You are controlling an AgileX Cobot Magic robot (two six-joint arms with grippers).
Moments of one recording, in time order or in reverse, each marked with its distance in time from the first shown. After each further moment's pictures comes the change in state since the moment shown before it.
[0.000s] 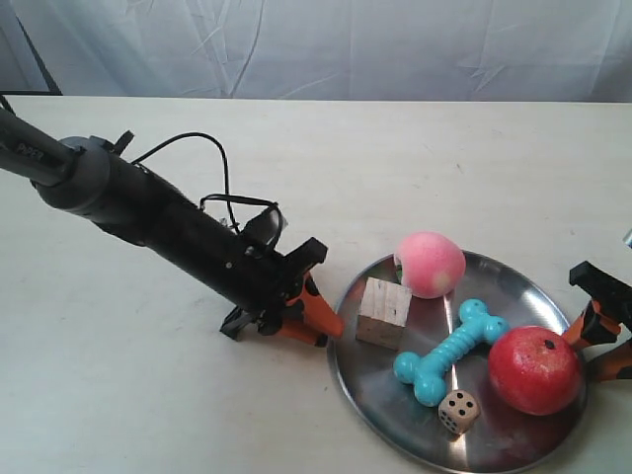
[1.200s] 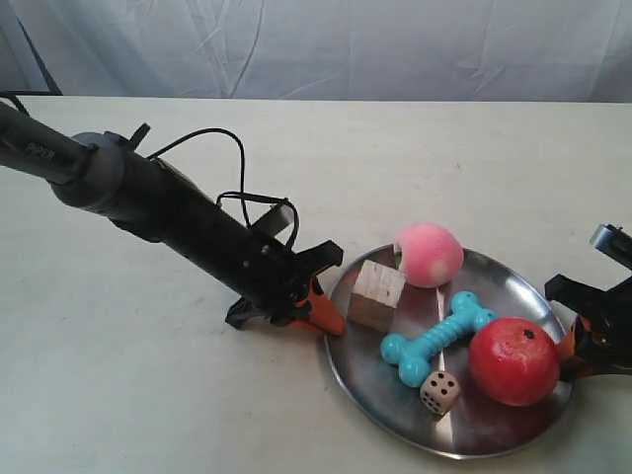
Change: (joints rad) left arm -0.056 -0.008 -0.023 0.022 -0.144 -0.052; right arm 0.102 0.004 0.000 -0.033 -0.029 -0.037
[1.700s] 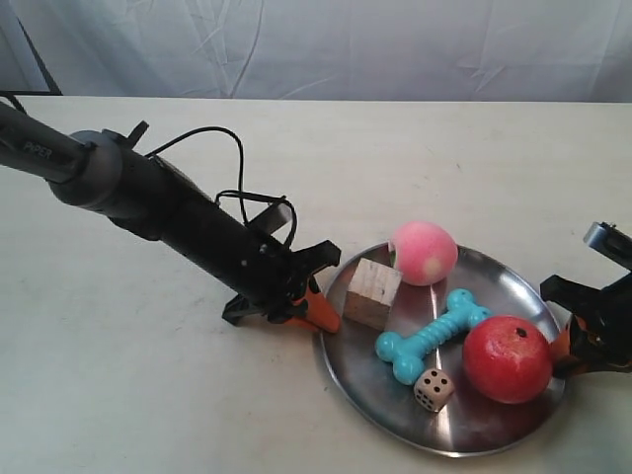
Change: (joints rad) left arm 0.000 -0.004 -0.002 0.016 -0.020 0.000; right arm 0.018 0.000 0.001 0.039 -0.006 -0.061
